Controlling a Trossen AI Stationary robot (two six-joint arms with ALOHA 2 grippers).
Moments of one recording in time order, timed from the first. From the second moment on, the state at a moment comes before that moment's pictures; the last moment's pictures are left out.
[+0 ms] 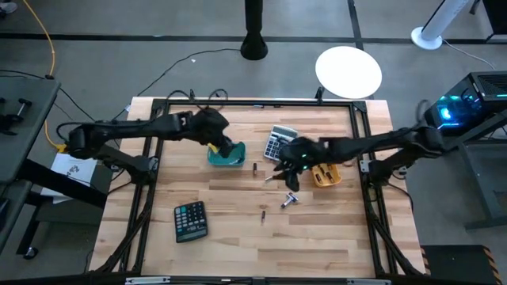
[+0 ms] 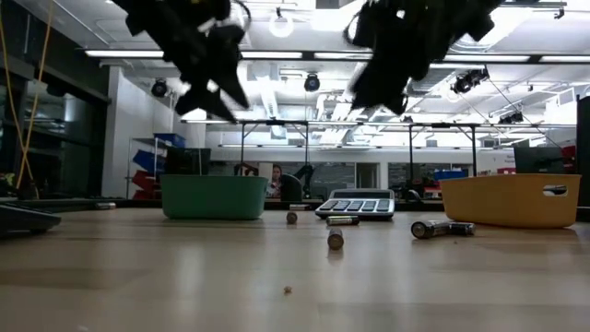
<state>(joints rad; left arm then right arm) 0.29 1.33 0.96 -0.44 0.08 -0.51 -0.03 1.41 0.89 -0.18 -0.17 0.28</state>
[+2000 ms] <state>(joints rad) 0.18 1.56 0.83 -0.31 -0.17 -0.80 -0.16 1.64 1.13 -0.28 0.03 -0.01</state>
